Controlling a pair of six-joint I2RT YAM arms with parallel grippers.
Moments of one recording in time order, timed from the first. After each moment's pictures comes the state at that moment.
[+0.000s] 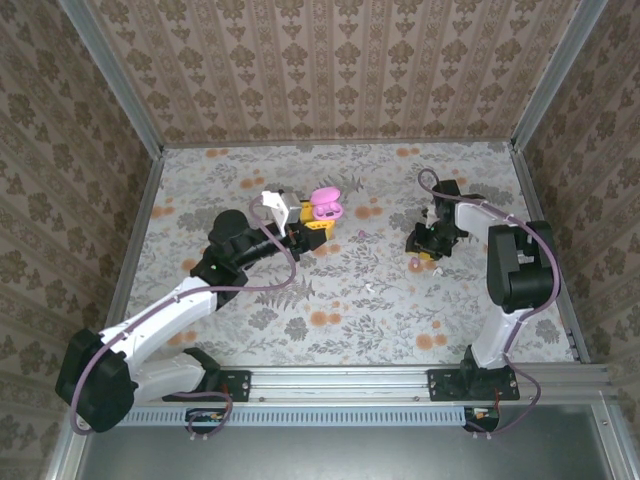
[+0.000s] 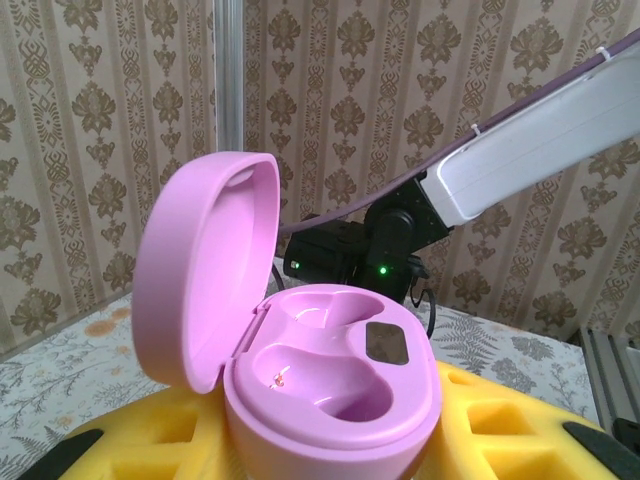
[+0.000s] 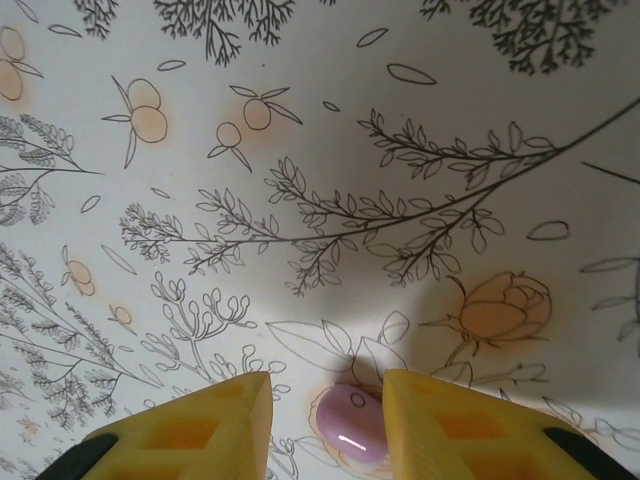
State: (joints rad) left arm -0.68 1.11 0.71 0.48 0.54 -0.12; right arm 0.05 1.83 1.14 -0.75 -0.32 0.31
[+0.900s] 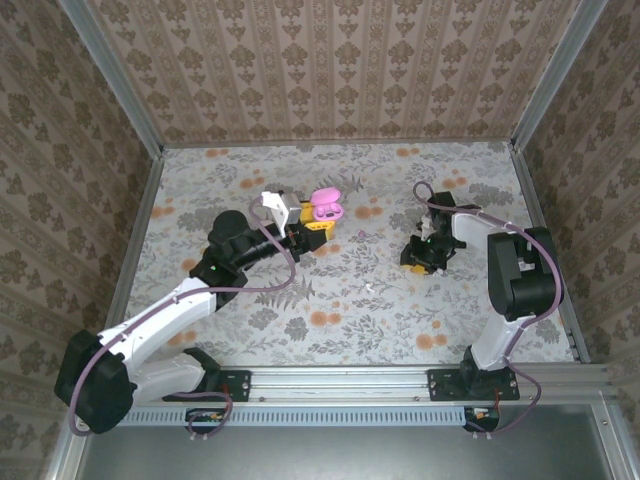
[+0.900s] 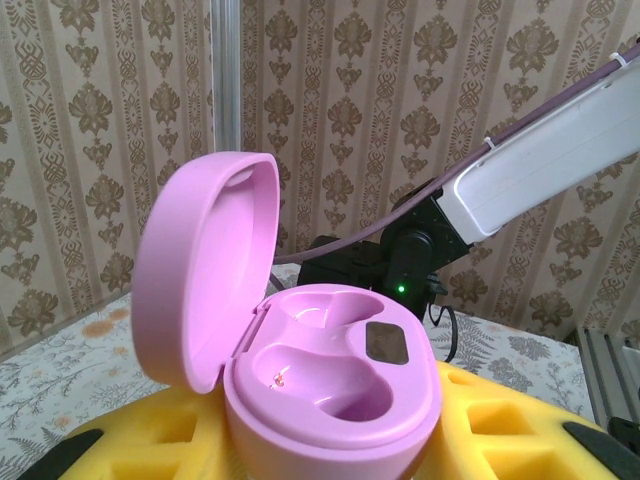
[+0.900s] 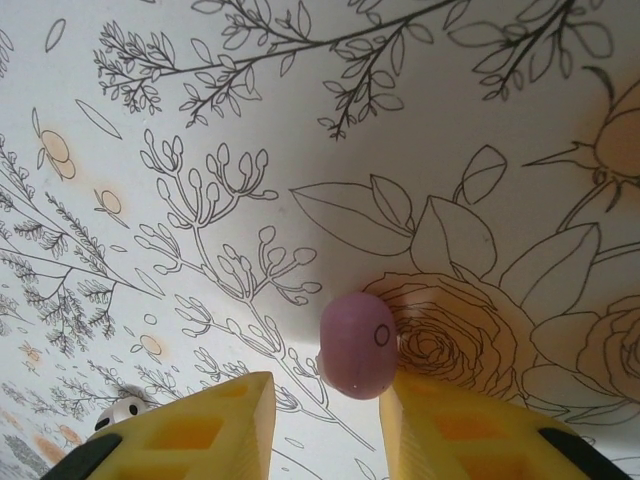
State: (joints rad) left arm -0.69 1.10 0.71 0.47 0.54 -0.11; right arm 0.09 1.77 1.03 -0.74 -0.39 0.35
